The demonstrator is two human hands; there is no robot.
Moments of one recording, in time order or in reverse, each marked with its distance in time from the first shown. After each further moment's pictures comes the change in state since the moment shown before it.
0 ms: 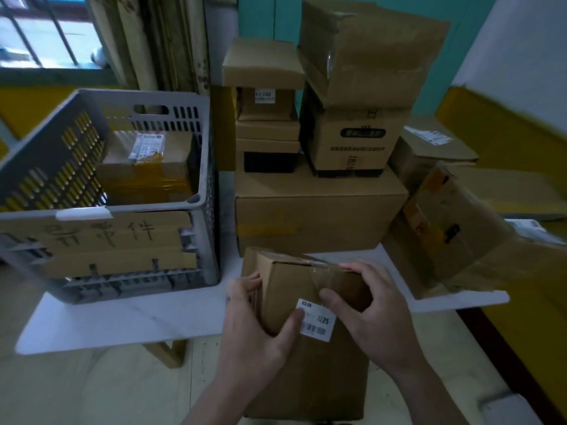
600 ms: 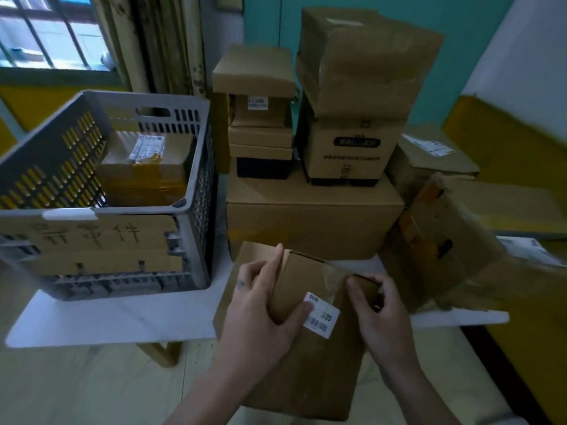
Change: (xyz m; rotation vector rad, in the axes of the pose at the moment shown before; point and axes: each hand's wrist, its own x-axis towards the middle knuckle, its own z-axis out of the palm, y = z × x) left_hand 0.017 0.047 0.023 0.256 -0.079 0.136; right_hand 0.022 0.026 -0.019 0.330 0.064 0.343
